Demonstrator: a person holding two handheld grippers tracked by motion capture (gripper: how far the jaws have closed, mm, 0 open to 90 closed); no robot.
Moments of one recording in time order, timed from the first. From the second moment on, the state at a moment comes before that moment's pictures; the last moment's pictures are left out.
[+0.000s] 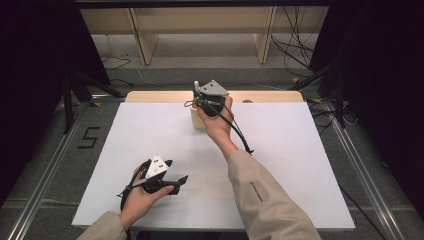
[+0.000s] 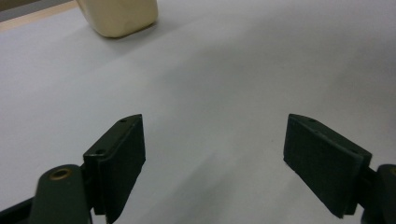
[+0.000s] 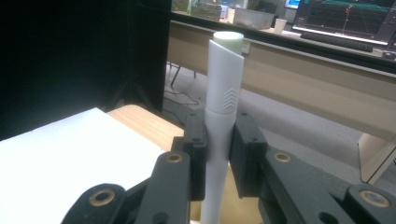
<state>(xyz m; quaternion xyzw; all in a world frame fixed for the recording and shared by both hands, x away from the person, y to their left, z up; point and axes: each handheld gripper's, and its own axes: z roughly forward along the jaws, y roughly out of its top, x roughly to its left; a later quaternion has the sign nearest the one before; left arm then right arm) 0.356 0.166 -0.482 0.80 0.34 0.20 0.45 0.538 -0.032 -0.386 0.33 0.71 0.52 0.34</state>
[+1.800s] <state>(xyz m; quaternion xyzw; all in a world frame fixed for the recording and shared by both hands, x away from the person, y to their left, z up) 0.356 0.164 -0.484 0.81 0.34 0.20 0.44 0.546 -0.030 -0.405 0.33 0.74 0.49 0.33</state>
